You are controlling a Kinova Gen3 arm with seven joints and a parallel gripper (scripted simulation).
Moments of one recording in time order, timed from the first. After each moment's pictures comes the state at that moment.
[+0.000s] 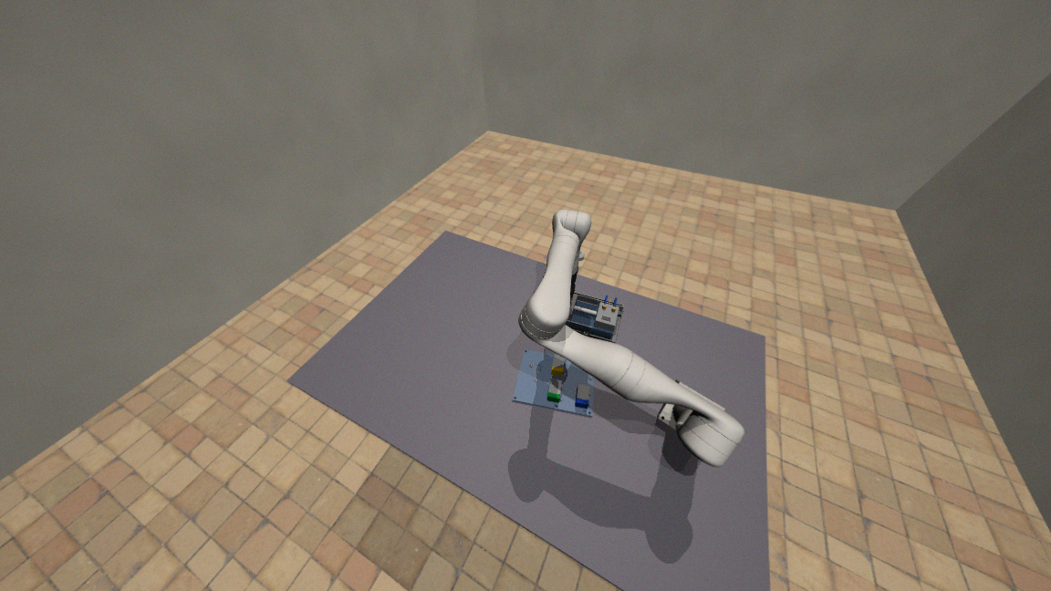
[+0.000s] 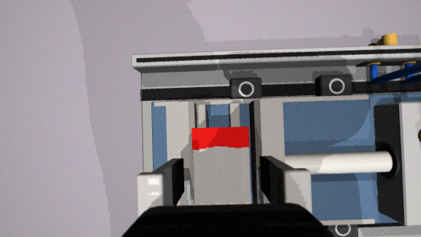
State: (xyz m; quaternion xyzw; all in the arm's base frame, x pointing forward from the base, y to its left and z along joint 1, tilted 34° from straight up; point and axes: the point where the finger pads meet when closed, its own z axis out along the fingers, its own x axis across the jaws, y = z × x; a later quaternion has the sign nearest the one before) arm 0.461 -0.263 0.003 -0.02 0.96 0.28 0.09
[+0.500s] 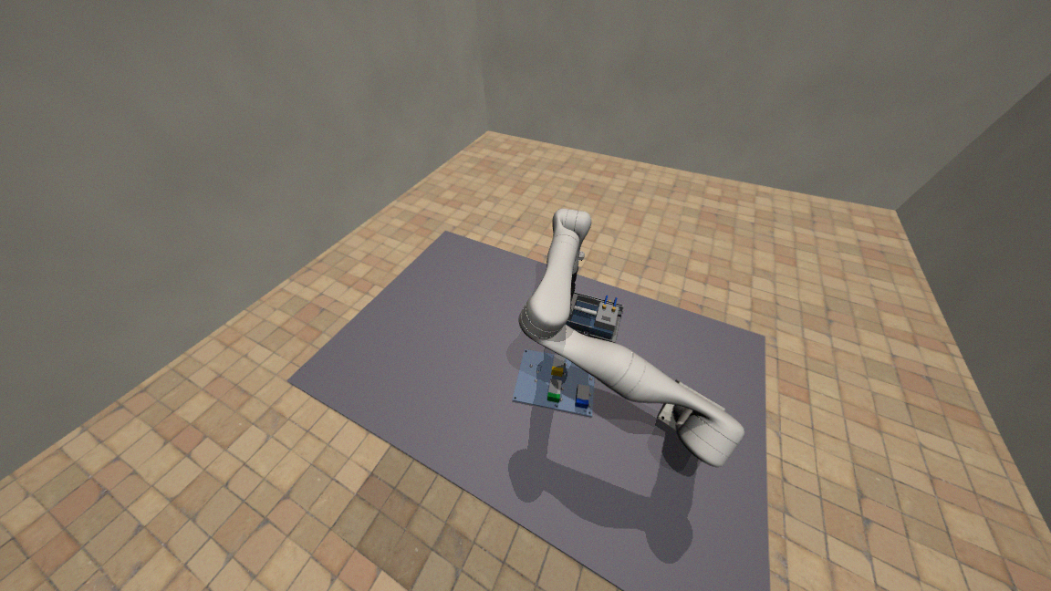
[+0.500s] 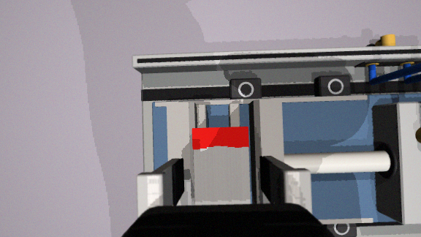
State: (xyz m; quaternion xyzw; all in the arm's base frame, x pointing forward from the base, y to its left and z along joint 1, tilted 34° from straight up) arm 0.461 -0.264 0.006 -0.02 0.96 0.28 0.09
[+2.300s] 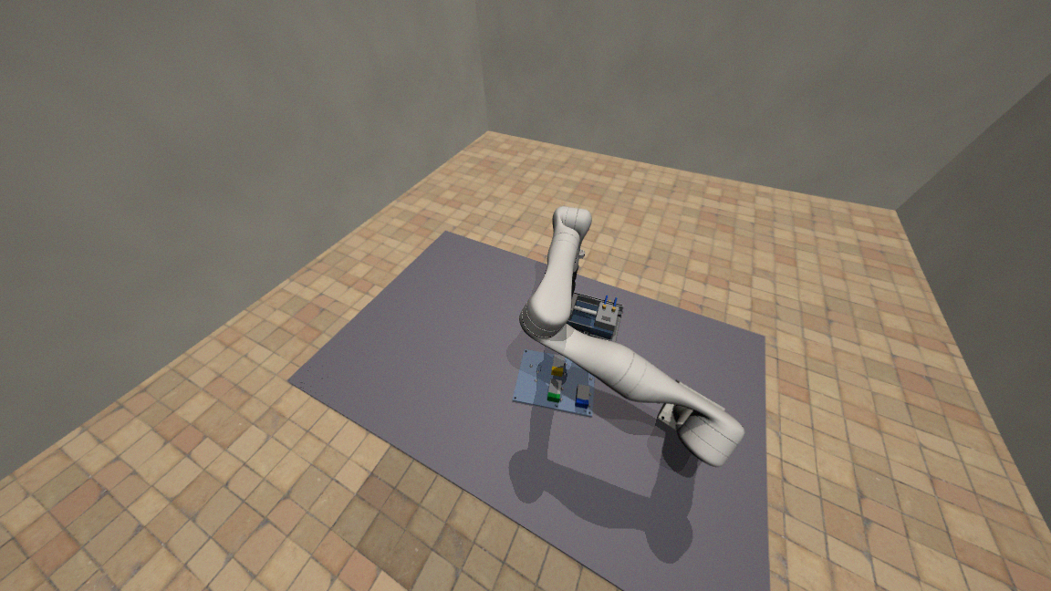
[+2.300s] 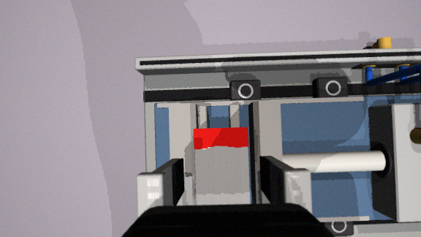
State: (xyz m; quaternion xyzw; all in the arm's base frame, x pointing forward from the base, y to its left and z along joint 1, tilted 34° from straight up) arm 0.460 -0.268 0.011 -0.02 0.96 0.28 0.09
